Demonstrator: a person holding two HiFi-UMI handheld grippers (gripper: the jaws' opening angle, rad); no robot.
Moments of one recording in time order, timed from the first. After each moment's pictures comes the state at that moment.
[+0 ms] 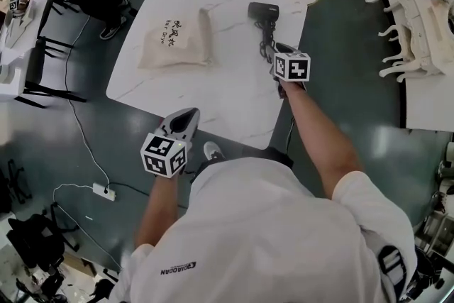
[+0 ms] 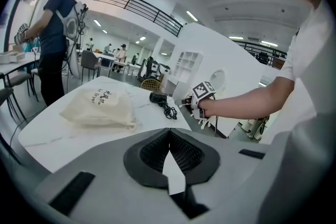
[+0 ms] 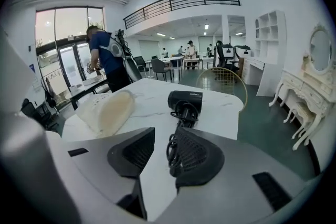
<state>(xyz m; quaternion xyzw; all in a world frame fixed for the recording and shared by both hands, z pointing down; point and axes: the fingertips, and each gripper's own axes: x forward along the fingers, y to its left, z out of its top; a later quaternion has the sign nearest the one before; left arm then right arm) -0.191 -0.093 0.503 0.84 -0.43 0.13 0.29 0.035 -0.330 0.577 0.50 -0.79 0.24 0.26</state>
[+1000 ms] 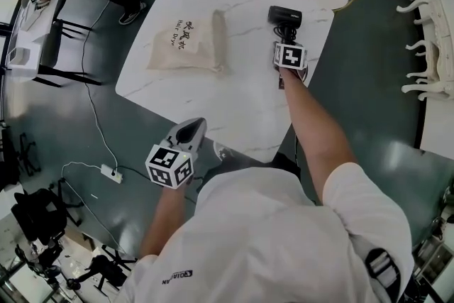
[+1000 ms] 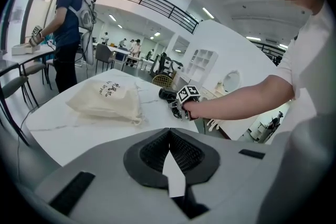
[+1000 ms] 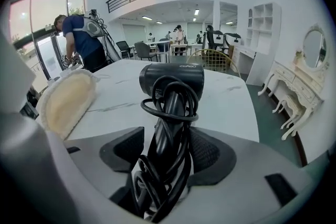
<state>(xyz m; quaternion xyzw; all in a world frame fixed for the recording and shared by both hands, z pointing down) -0.178 -0.117 0.514 0.80 -0.48 0.14 0.34 0.040 -0.424 0.677 0.55 -0.72 0.27 0.33</state>
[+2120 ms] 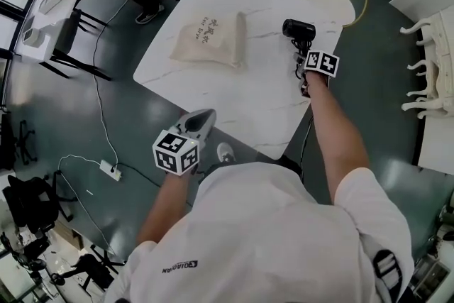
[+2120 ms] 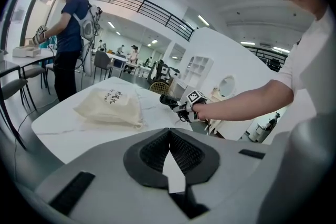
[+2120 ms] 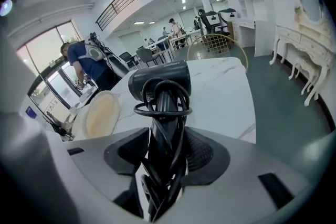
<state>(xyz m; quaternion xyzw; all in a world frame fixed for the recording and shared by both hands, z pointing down) -0.207 -0.085 0.491 0.81 -0.48 0.11 0.32 0.044 -0.379 0.648 0.49 -0.74 0.40 0.24</state>
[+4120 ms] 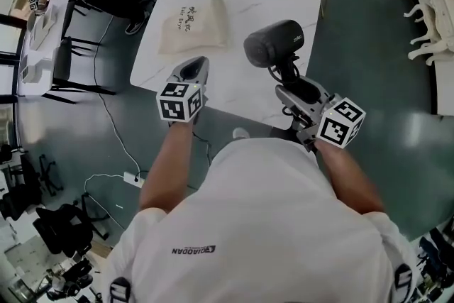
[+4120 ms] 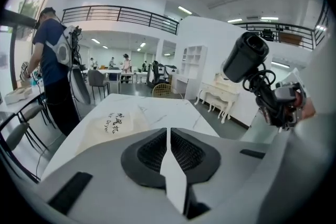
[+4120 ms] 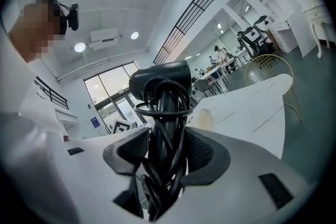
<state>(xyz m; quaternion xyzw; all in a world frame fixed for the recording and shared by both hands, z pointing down) -0.206 -0.170 0.491 0.82 -0.49 0.20 0.21 -0.010 -0.101 0.415 0.28 -0.90 0.33 -0.03</state>
